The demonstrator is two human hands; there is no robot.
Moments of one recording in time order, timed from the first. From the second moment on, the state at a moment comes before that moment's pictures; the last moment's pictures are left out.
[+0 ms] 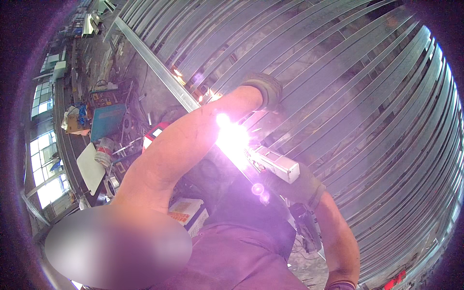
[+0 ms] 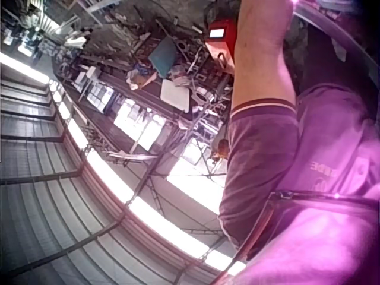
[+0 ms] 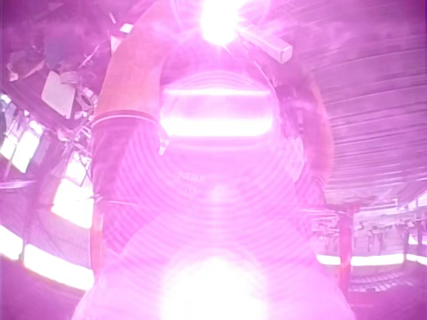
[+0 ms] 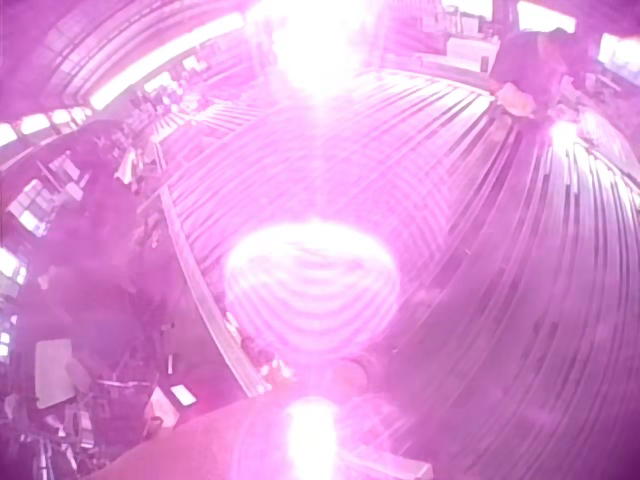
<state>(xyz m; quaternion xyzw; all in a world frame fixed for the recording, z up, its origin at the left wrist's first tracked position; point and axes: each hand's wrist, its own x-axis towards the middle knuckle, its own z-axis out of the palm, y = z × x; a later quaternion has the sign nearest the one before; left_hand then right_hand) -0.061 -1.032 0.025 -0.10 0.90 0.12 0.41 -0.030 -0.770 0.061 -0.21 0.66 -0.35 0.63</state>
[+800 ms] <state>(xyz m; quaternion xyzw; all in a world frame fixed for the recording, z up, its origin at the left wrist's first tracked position) -0.059 -1.031 0.011 -0.13 0.91 0.14 0.37 -0.023 -0.731 0.013 -0.27 0.63 -0.37 0.63</state>
